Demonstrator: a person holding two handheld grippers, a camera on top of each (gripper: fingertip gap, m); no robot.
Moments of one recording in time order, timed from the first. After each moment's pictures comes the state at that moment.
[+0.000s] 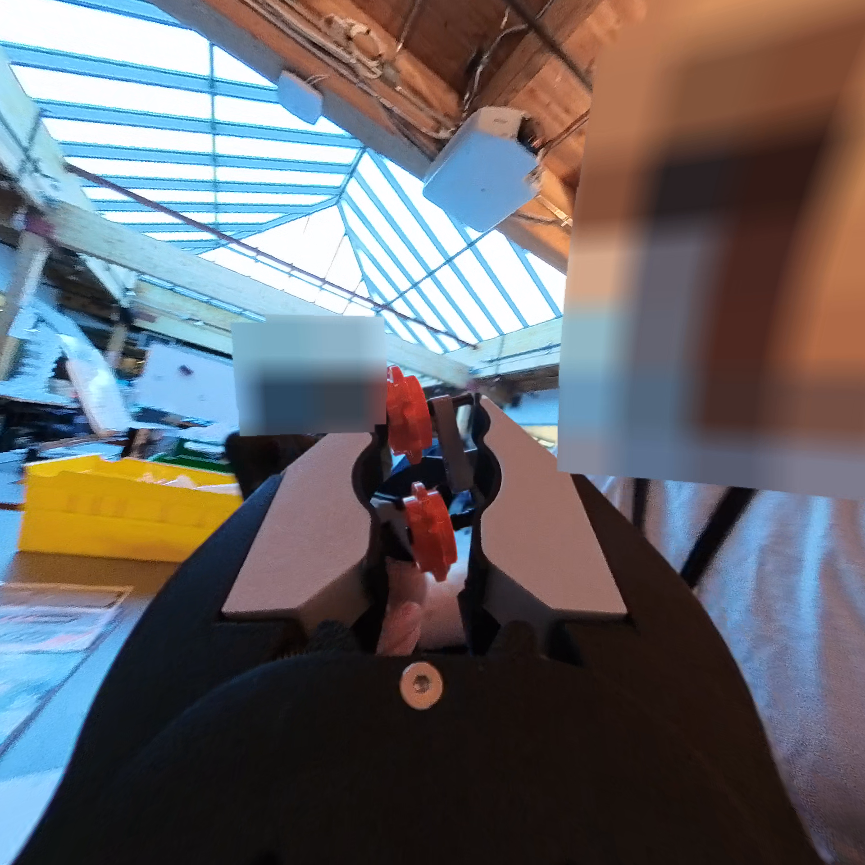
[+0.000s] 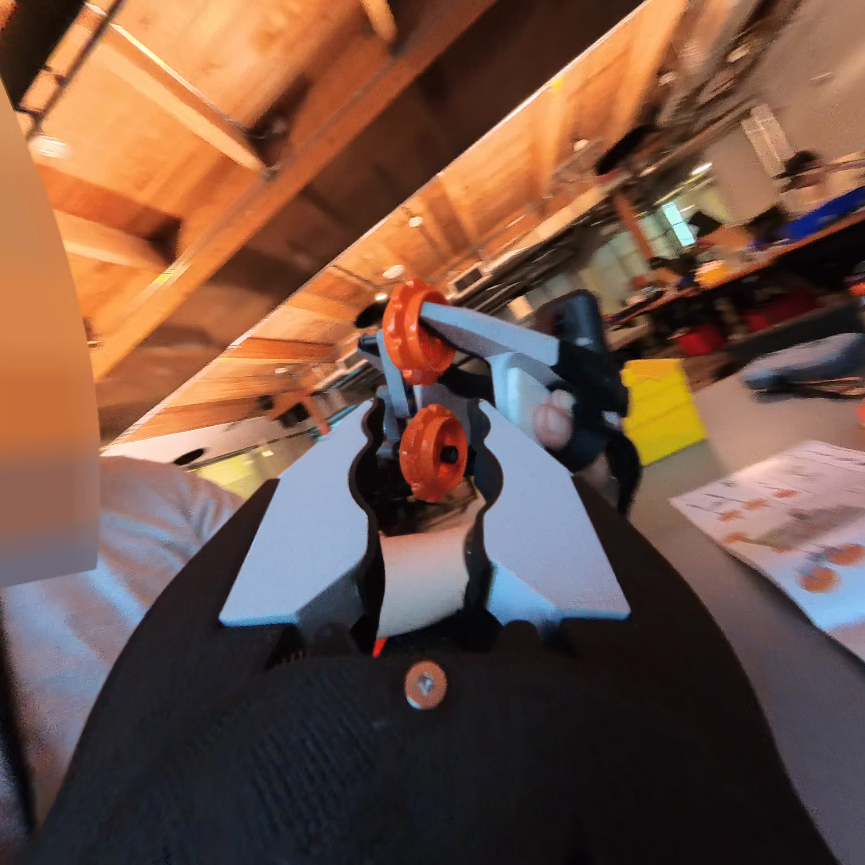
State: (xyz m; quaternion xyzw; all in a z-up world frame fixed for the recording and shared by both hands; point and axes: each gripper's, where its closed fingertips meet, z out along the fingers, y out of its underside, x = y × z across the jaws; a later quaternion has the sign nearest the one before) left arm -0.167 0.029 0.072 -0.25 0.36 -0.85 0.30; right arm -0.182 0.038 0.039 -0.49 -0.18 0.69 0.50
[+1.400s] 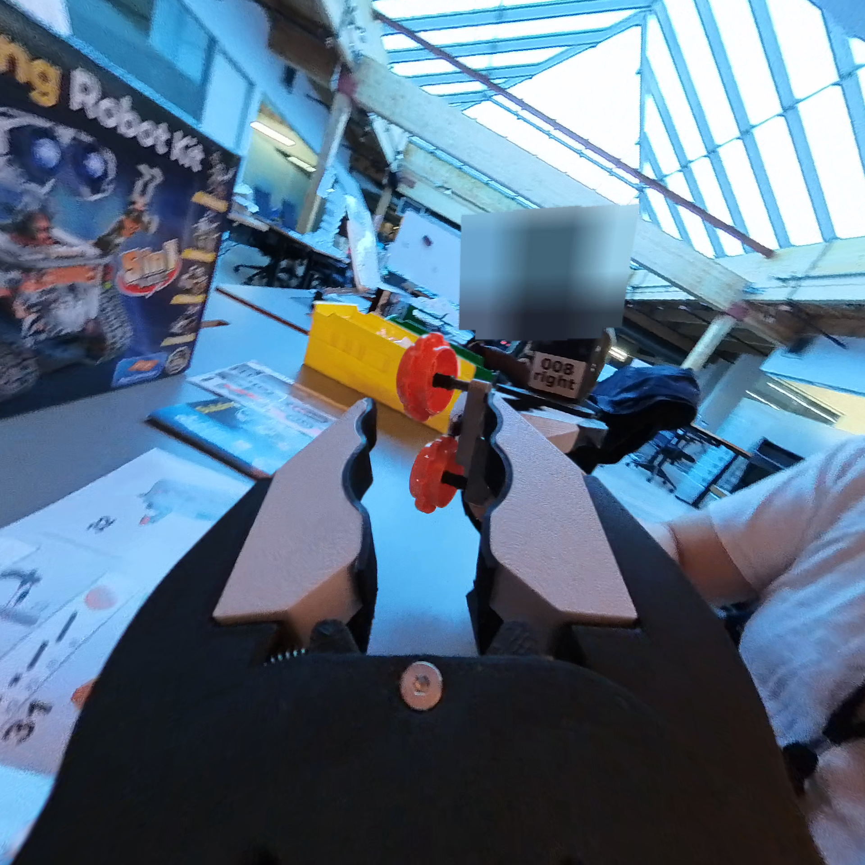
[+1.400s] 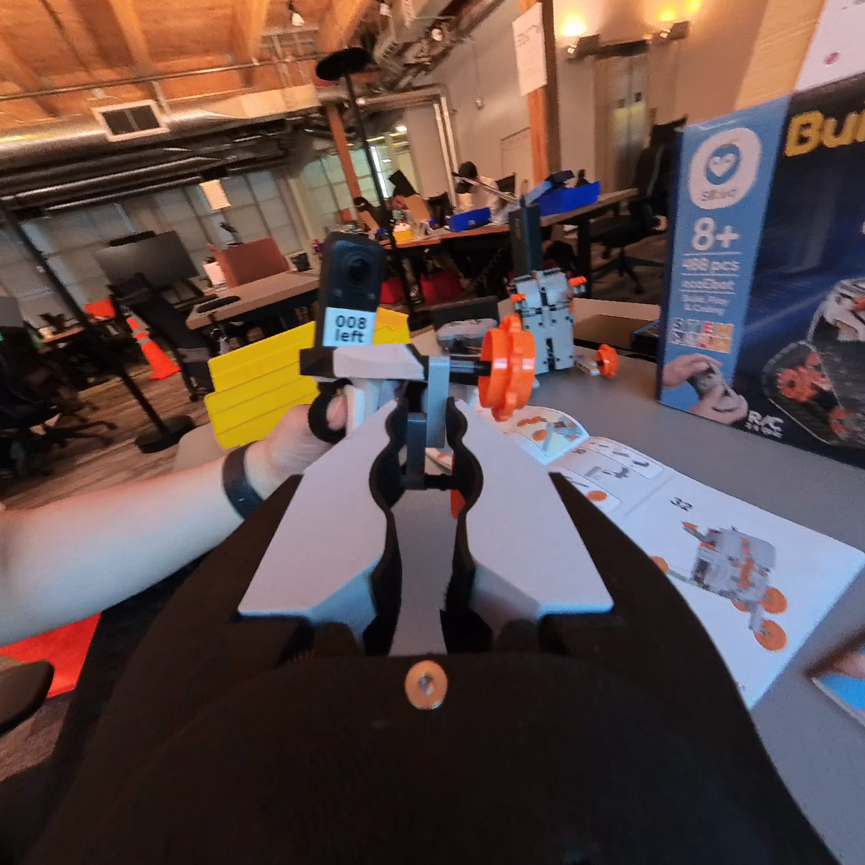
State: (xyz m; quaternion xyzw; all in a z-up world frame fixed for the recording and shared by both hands) left arm -0.126 0.085 0.000 -0.52 0.37 -0.68 0.36; right arm -0.146 0.074 -0.006 -0.67 -0.19 0.36 0.62
